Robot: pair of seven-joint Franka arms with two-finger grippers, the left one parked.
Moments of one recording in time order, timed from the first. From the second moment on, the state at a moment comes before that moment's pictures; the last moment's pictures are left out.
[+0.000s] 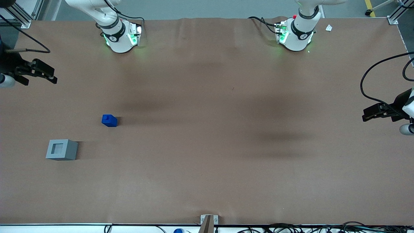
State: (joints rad) arm 0.06 -0.04 -0.09 -1.65 0.01 1.55 -0.05
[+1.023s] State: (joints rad) arm 0.08 0.02 -0.07 -2.30 0.01 2.32 -0.05
